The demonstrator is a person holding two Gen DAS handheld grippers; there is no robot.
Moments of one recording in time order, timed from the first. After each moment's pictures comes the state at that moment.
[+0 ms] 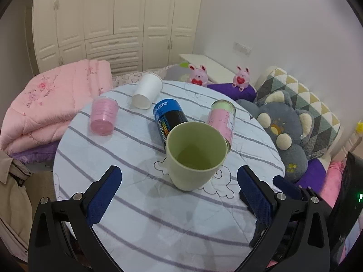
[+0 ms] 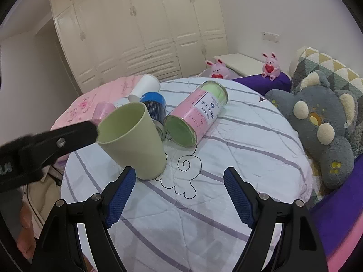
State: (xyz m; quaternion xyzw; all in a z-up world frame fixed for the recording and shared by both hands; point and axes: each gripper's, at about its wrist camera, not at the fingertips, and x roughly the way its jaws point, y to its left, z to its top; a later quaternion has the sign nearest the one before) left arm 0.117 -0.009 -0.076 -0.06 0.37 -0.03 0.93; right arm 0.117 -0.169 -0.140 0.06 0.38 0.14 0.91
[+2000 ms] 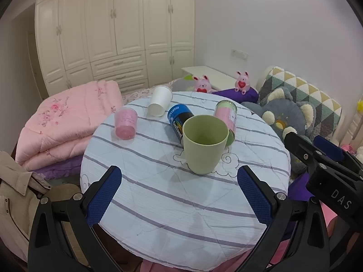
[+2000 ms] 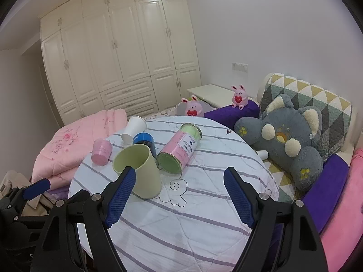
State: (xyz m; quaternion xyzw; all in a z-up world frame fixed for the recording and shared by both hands) left arm 0.055 -0.002 -0.065 0.00 0.33 -0.01 0.94; right arm 0.063 -0.168 -0.076 0.07 0.30 0.06 0.95
